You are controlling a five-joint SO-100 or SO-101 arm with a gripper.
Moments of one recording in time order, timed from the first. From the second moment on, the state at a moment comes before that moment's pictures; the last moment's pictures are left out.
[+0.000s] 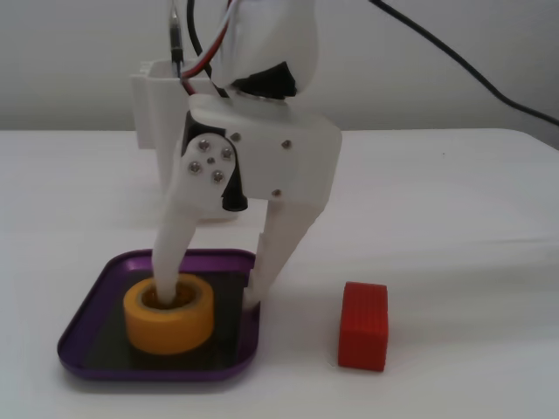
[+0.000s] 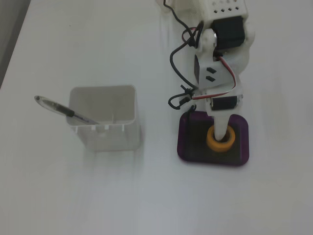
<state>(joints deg) -9.1 60.2 62.4 63.5 -1.9</state>
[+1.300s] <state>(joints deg) -8.8 98.3 103.2 58.7 -8.0</state>
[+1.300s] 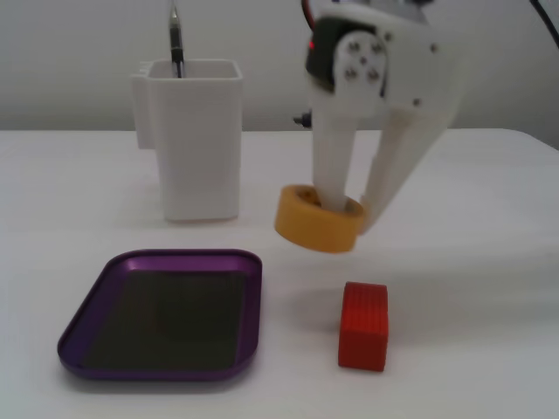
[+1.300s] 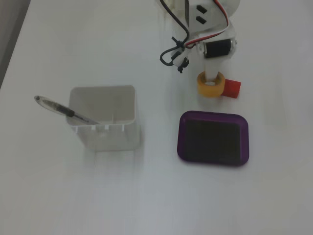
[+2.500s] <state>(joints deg) -1.1 114.0 123.0 48.5 -9.1</state>
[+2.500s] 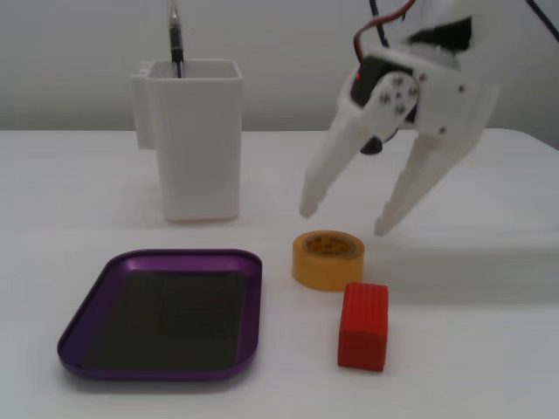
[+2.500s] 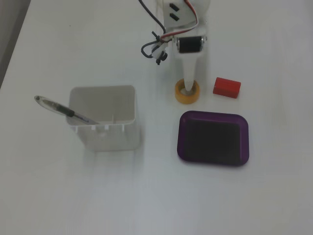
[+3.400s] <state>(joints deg) -0.9 192.5 174.0 56.2 -9.1</state>
